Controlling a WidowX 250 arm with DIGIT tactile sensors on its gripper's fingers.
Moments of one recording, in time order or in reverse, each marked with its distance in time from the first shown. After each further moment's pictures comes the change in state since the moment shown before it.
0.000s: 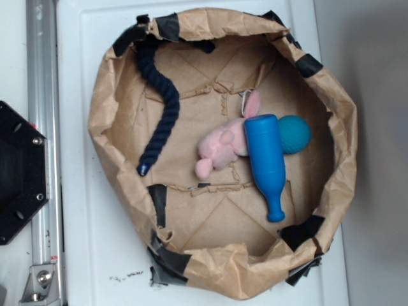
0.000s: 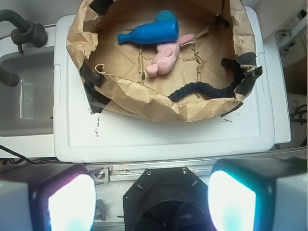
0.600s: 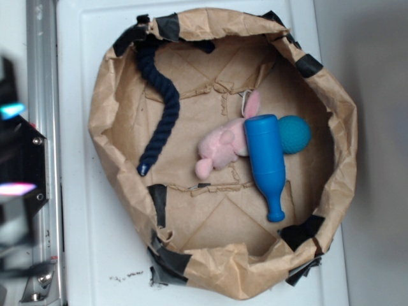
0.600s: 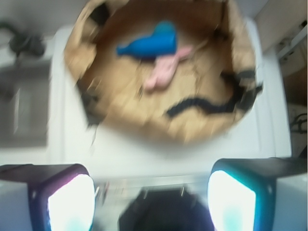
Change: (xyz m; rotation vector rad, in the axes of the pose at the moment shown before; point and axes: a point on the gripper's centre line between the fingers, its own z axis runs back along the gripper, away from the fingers) arm 0.040 0.019 -0.024 0.048 -0.053 0.060
